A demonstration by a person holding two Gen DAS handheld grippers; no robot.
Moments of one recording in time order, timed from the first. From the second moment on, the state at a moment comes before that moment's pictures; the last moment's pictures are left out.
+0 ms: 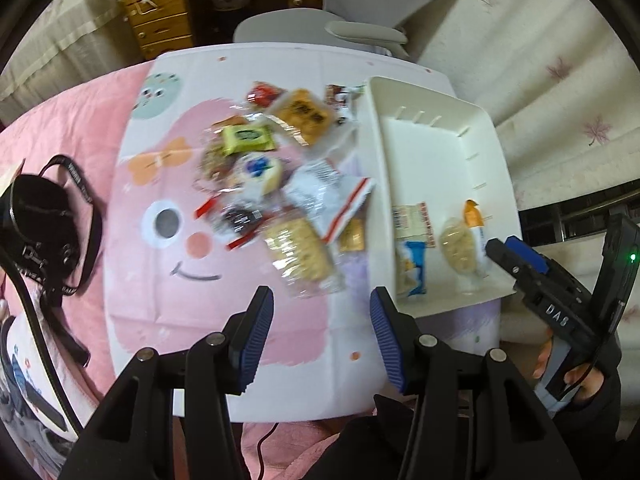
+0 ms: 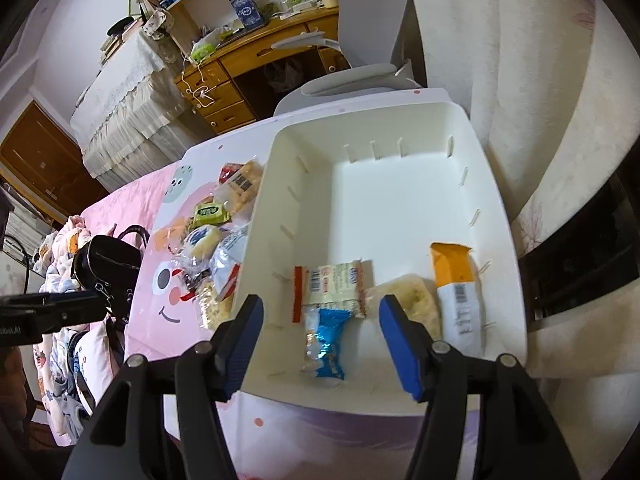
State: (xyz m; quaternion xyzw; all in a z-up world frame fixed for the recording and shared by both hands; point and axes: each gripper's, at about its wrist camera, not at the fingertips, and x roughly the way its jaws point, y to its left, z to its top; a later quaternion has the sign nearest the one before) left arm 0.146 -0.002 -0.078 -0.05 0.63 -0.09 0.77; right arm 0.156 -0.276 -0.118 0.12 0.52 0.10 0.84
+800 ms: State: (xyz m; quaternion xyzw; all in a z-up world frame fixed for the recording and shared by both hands) left arm 0.140 0.133 -0.076 0.03 0.62 -0.18 0.76; right arm 0.094 -0.131 -0.105 0.16 0.51 0.01 0.84
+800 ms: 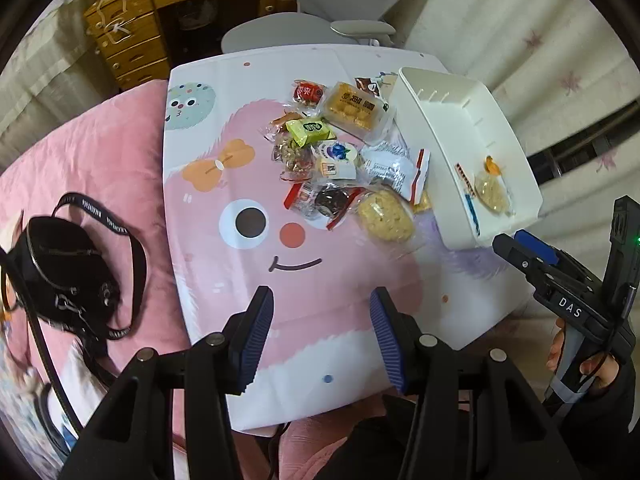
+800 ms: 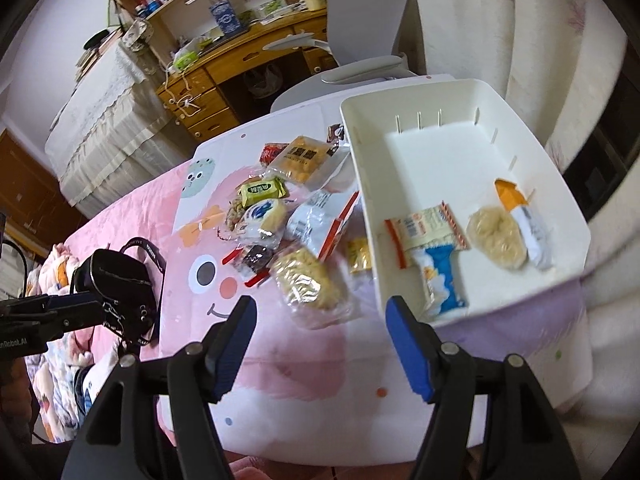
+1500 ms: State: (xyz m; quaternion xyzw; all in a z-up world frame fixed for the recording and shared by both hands) left arm 0.200 0.129 -0.108 0.06 0.63 -0.20 0.75; right arm 0.110 -0.071 -0.151 0.11 0.54 0.02 0.83
